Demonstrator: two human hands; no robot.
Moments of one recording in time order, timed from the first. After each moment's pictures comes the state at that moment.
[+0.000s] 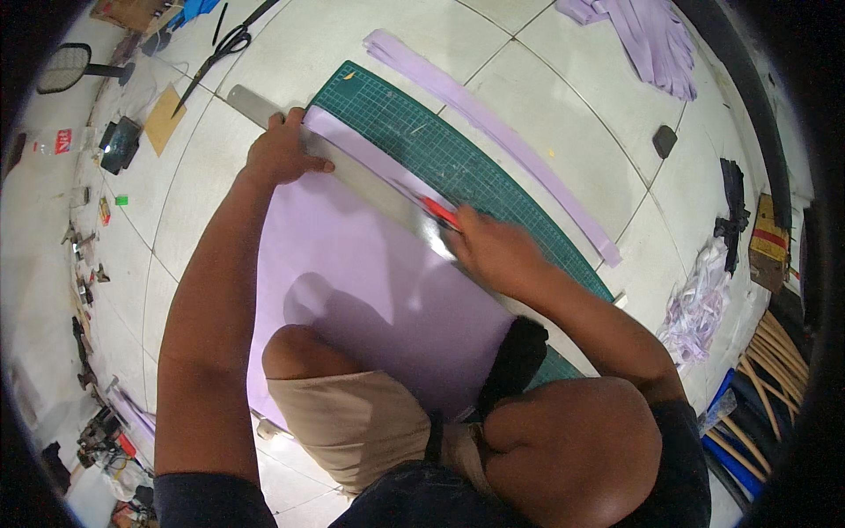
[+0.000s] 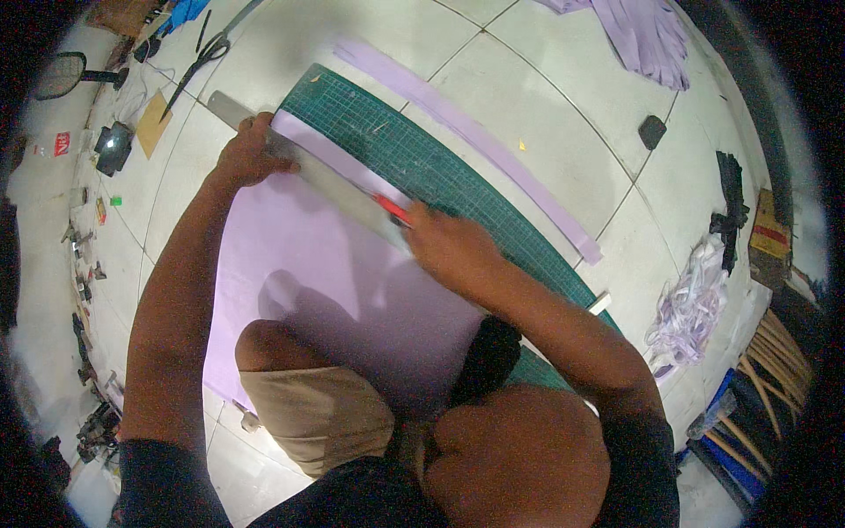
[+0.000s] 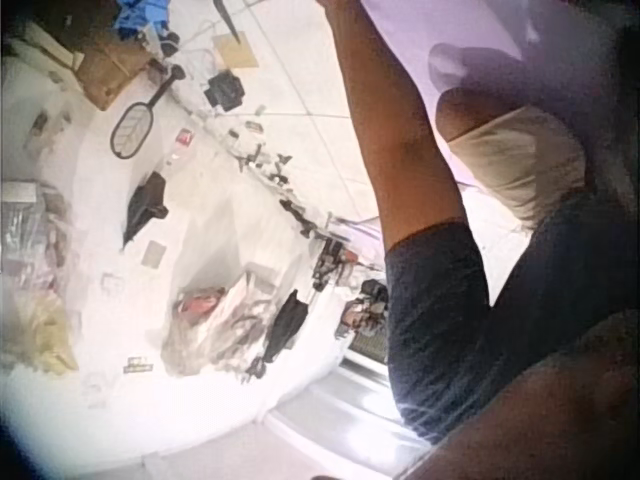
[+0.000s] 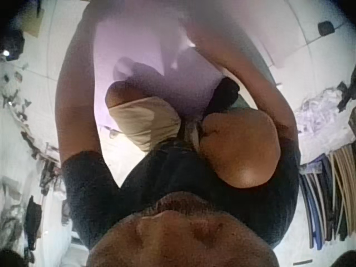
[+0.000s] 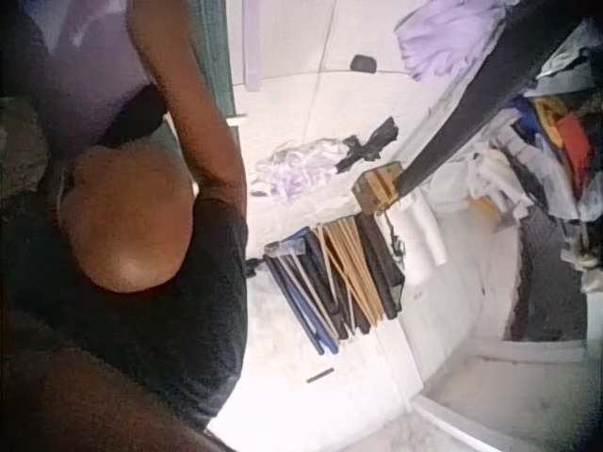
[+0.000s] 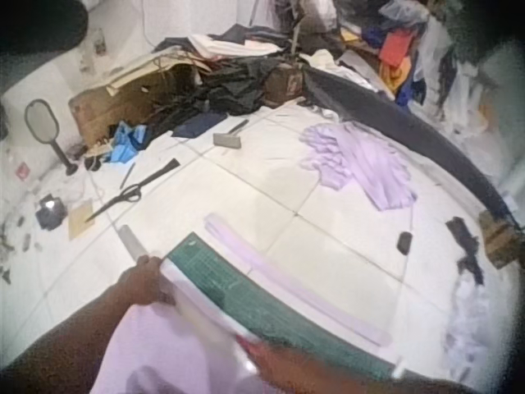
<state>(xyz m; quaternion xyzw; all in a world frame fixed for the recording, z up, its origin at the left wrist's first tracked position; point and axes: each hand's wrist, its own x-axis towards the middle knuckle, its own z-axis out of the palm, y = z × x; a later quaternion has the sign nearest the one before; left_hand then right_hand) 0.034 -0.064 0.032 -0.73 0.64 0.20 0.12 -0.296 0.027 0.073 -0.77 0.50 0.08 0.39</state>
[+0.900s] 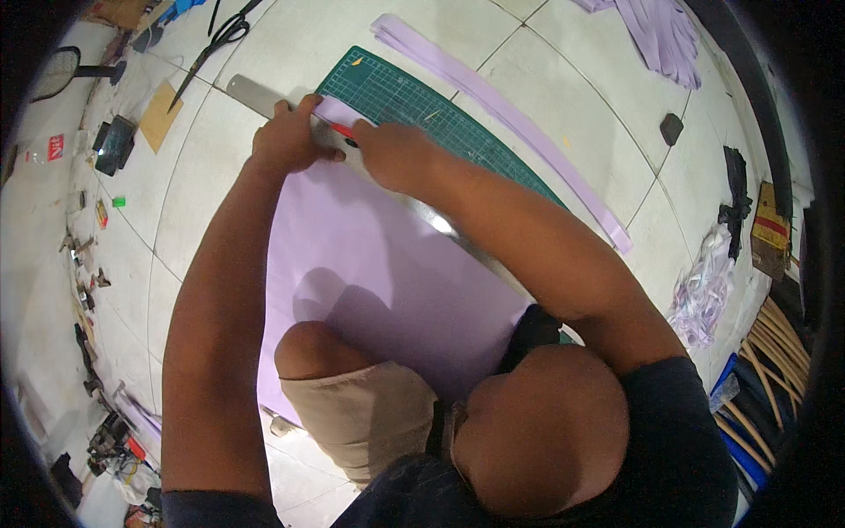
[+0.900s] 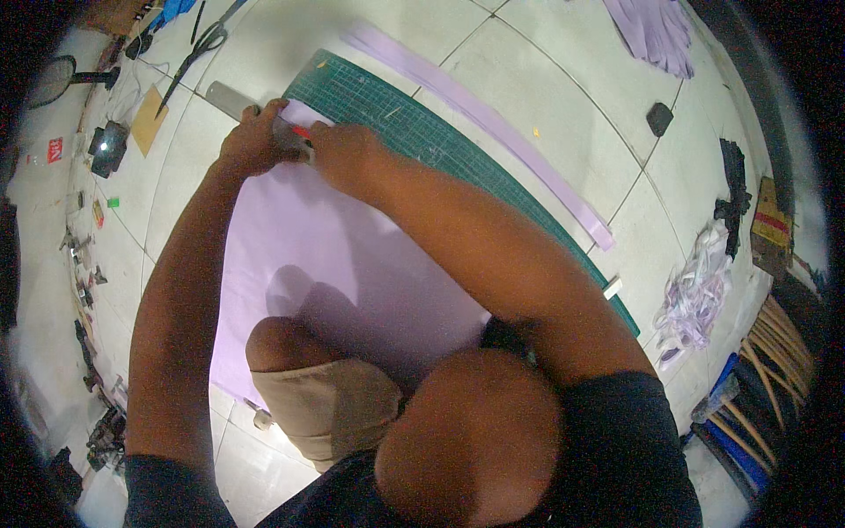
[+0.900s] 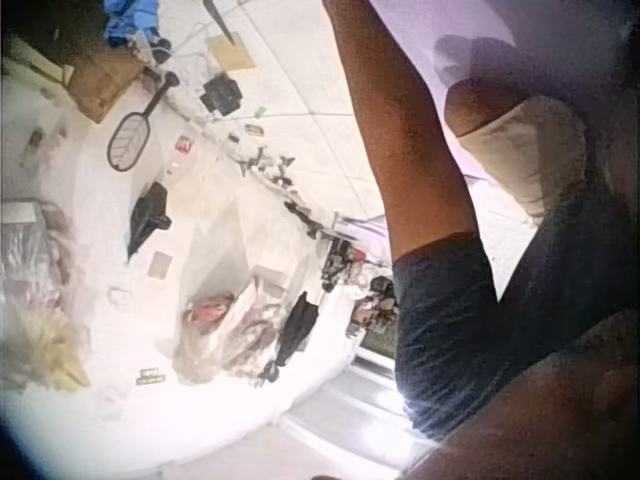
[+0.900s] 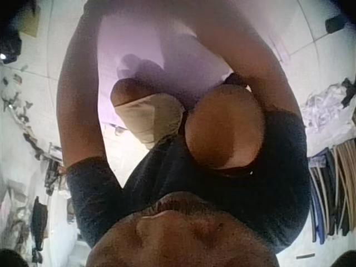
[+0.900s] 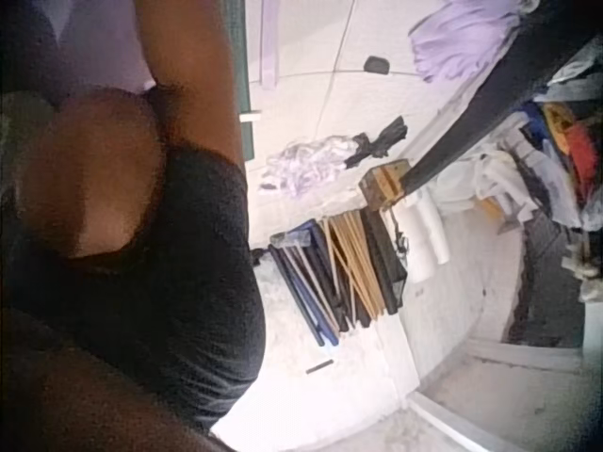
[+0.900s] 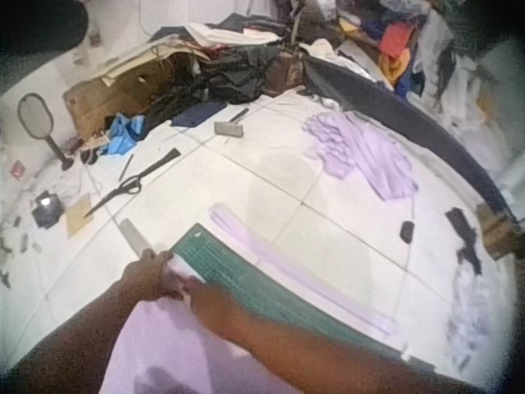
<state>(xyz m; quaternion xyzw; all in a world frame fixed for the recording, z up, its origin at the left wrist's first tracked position) 0.028 -0.068 0.034 -0.72 0.66 0.17 0.15 -0.164 -0.056 0.034 -0.83 0.43 0.01 0.35</state>
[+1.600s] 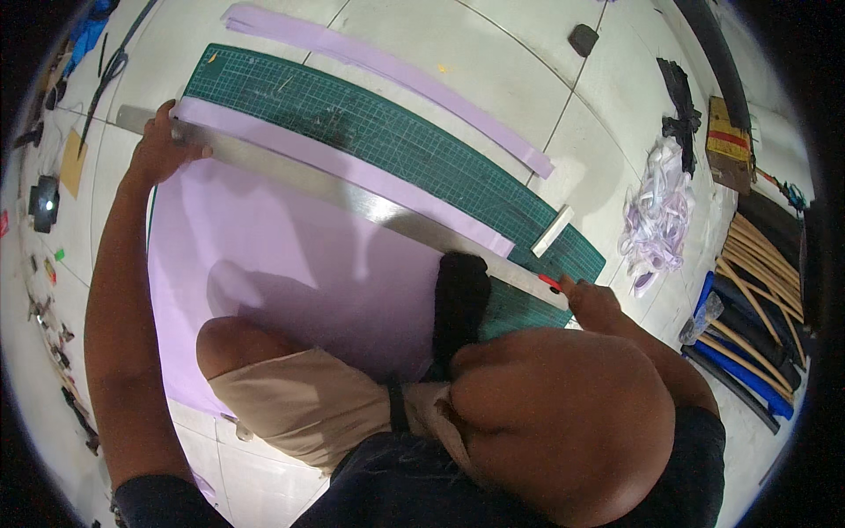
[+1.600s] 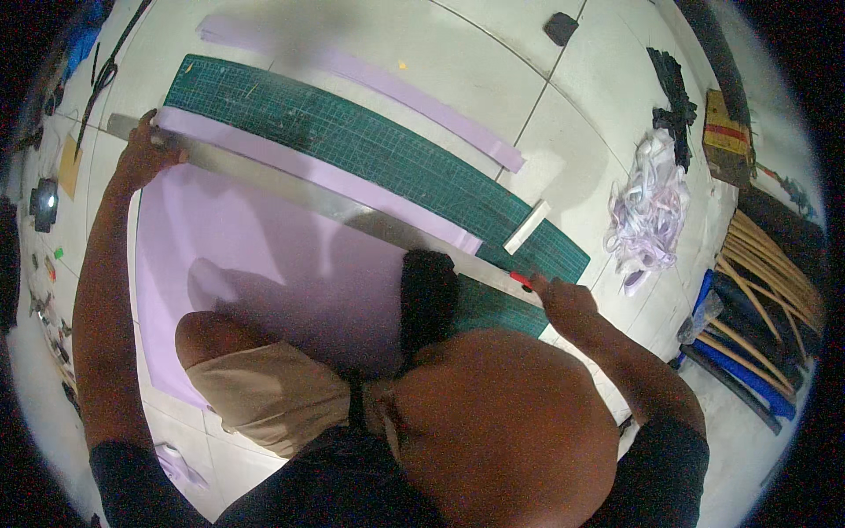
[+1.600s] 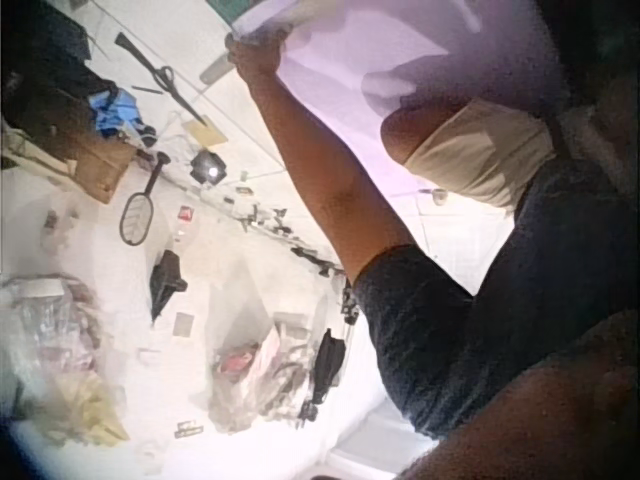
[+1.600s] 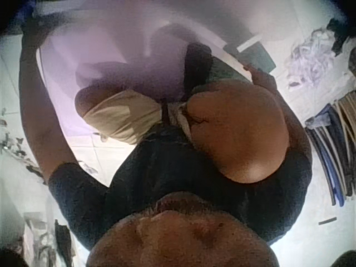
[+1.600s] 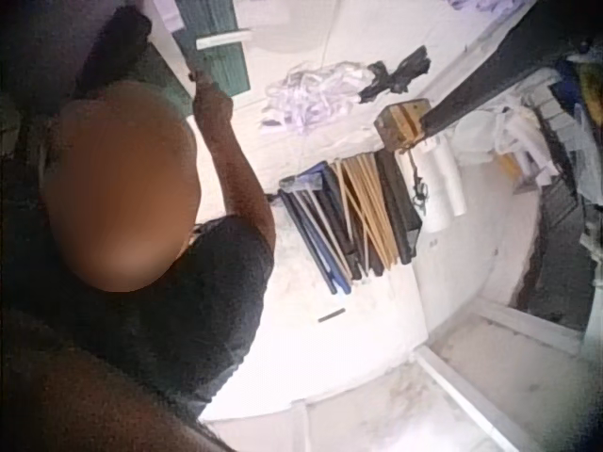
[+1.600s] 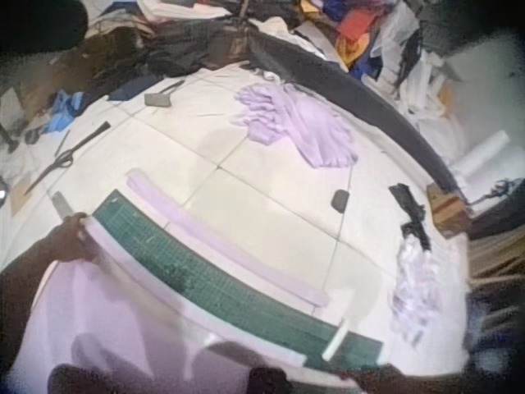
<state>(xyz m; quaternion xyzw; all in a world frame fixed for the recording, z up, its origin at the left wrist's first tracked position) 0.063 -0.076 -0.001 -0.70 0.68 0.21 0.06 -0.590 0.237 0.115 -0.68 0.54 0.40 0.29</state>
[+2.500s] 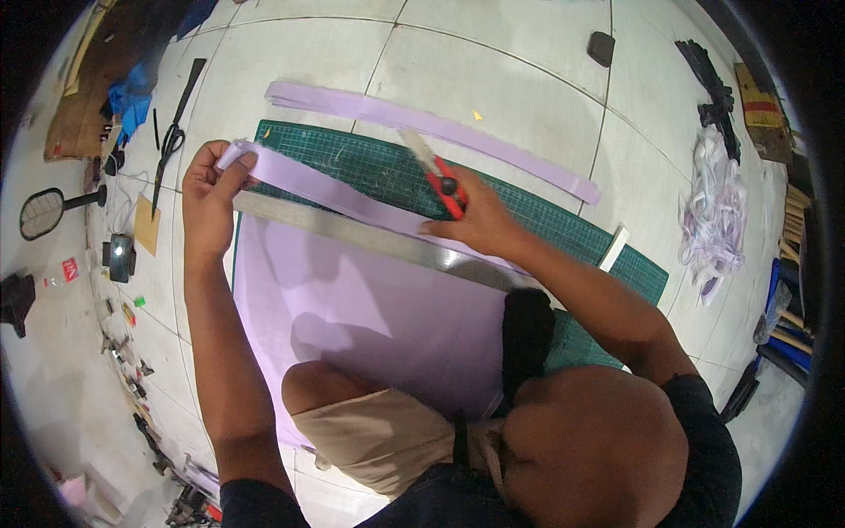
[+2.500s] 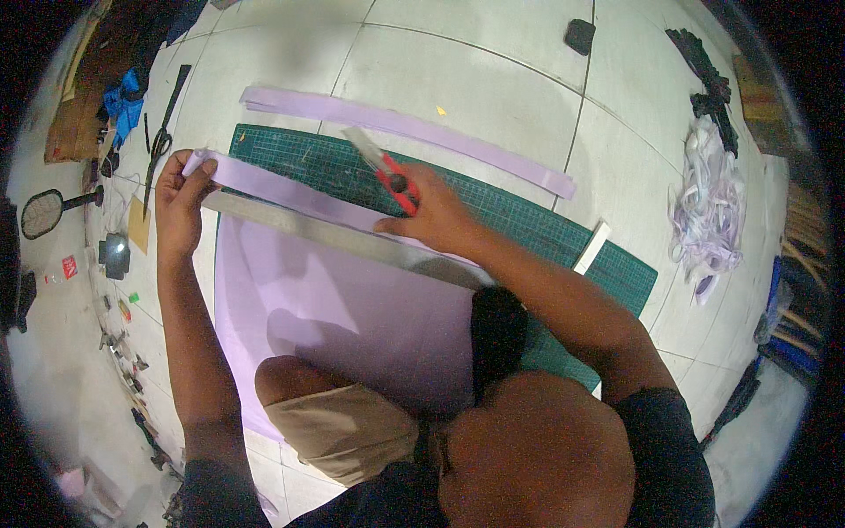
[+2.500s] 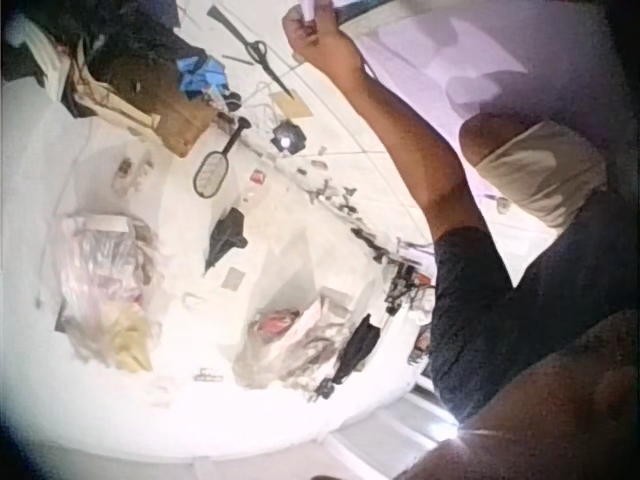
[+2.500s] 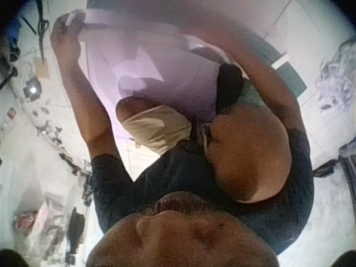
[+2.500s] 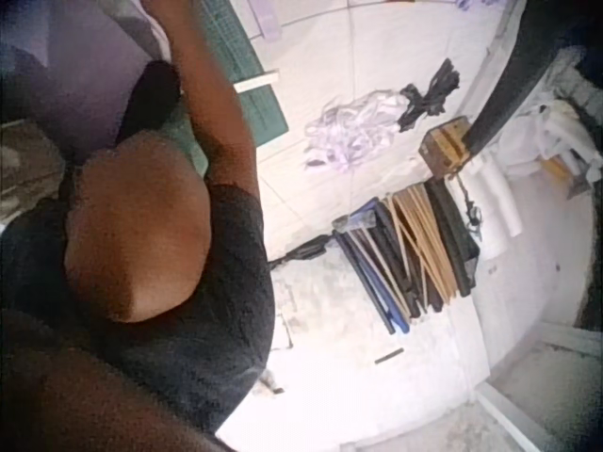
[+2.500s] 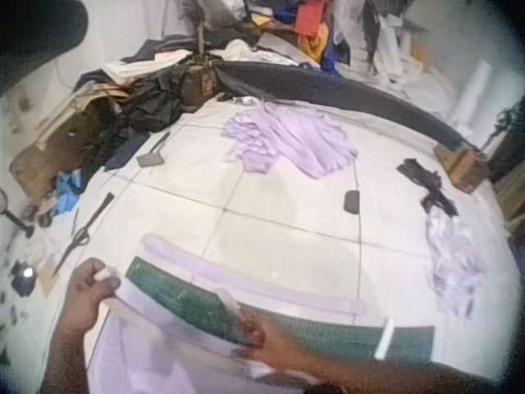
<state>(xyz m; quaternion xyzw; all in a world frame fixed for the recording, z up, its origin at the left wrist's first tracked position) -0.032 -0.070 0.120 -0.59 0.57 0.46 -0.34 -0.357 0.045 0.020 -0.59 0.60 -0.24 0.48</state>
